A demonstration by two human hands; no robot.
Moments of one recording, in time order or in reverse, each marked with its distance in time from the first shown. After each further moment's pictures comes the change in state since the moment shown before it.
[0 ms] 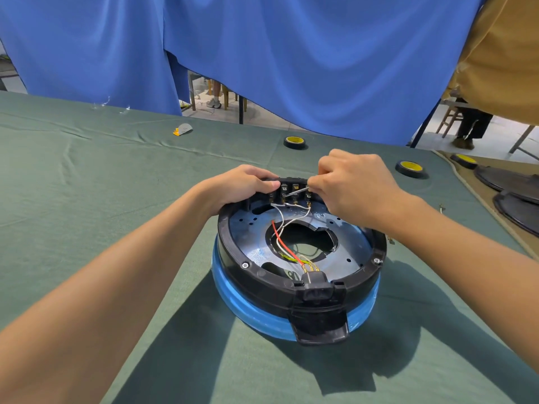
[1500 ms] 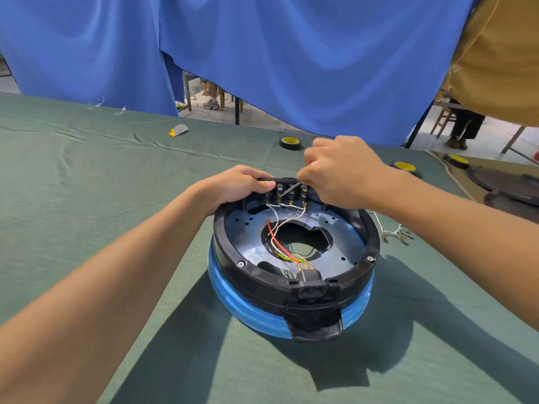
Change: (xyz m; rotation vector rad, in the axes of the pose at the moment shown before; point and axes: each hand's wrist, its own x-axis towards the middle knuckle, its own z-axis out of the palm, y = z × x) left_hand 0.001 0.003 0.000 0.084 0.025 -0.030; right_hand 0.022 0.010 -0.013 -0.135 -0.092 -0.165
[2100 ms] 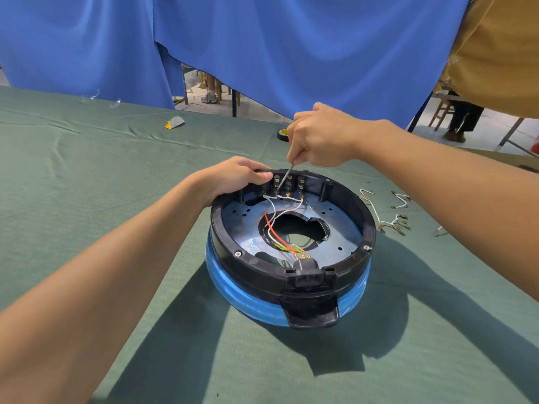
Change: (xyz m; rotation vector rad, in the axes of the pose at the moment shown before) left_hand 0.000 0.001 -0.001 0.056 0.018 -0.005; right_hand 0.045 0.032 0.000 0.200 -0.219 -0.087
